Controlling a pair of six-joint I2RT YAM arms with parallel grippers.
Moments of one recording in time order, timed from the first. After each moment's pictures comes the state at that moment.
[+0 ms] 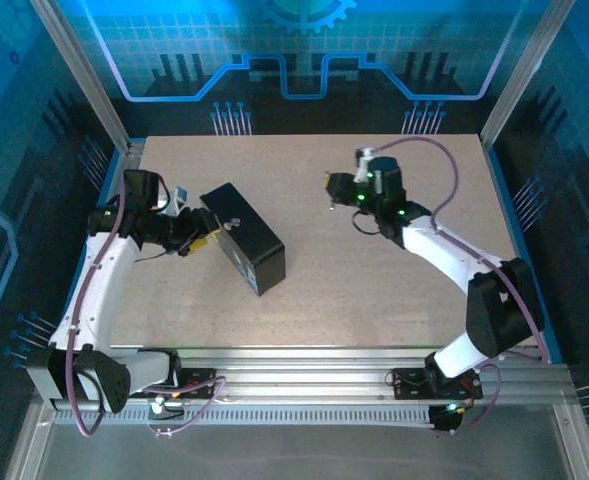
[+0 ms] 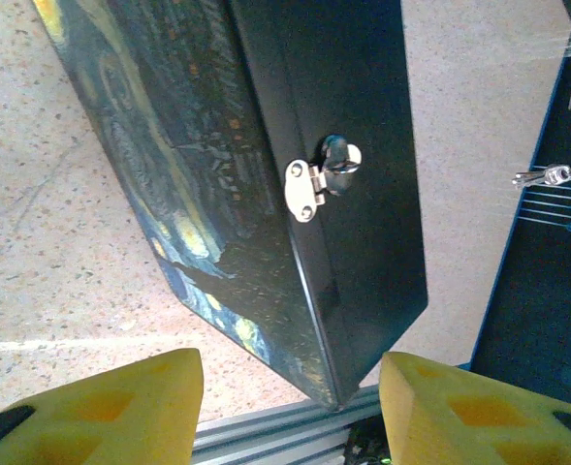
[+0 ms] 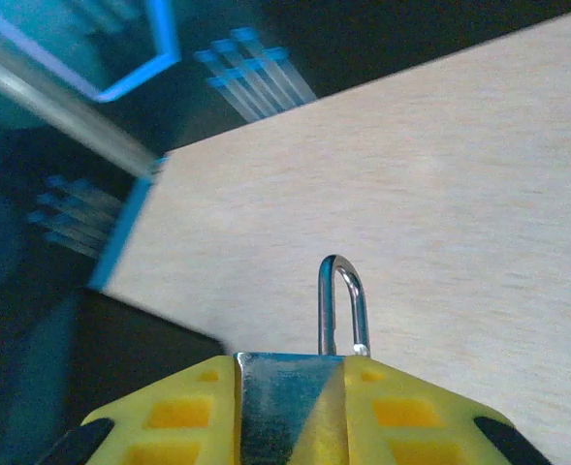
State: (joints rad) left arm 0.03 1.21 1.20 -1.07 0.56 -0.58; right arm 0.37 1.53 1.06 0.03 -0.17 0.59
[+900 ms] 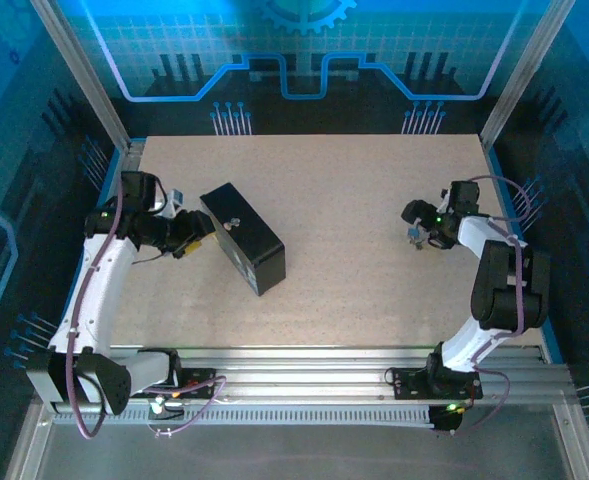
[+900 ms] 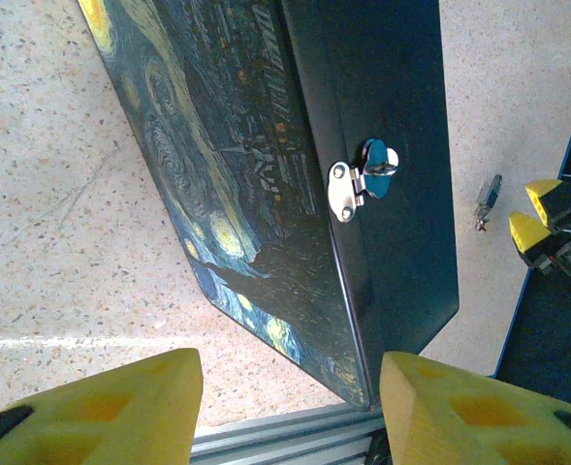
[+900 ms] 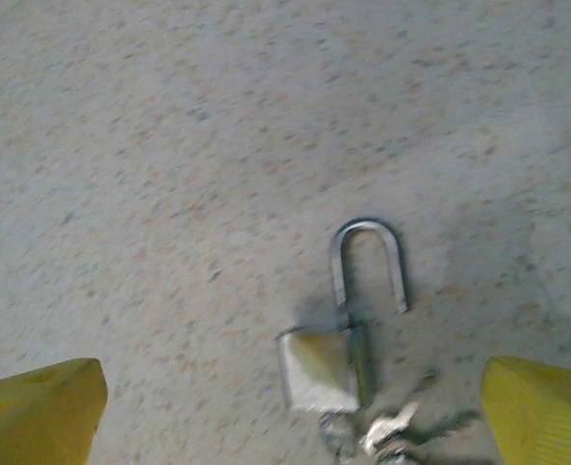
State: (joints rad) left arm 0.05 1.20 1.21 -1.10 0.52 -0.55; right arm -0.17 1.65 0.96 -0.29 -0.27 0.41
